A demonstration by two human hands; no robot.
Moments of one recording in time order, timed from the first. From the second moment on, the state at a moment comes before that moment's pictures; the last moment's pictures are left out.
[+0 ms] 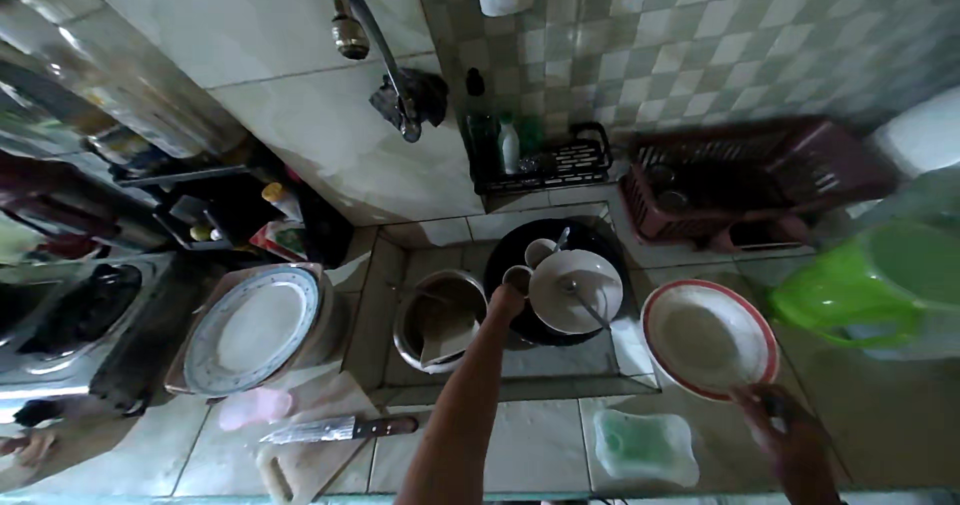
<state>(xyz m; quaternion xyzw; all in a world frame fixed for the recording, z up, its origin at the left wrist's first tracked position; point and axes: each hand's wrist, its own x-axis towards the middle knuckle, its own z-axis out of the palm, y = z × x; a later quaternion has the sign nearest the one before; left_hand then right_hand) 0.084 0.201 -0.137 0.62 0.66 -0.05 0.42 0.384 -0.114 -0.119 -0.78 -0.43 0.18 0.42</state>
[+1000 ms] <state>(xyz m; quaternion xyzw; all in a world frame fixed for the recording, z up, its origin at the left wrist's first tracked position) 0.201 0.158 -0.152 0.66 0.68 -0.07 0.31 0.286 -0.089 -0.130 -0.69 -0.58 0.41 -0.11</state>
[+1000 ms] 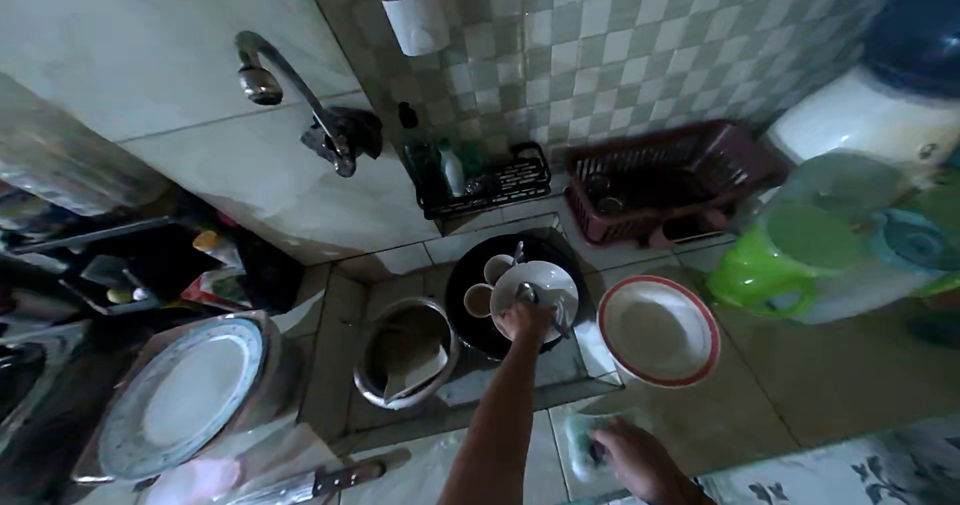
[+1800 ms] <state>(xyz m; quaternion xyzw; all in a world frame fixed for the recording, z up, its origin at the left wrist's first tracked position) 0.068 0.102 -0.050 0.50 0.39 0.25 0.73 0.229 0.072 0.002 -0.60 -0.65 0.20 0.43</state>
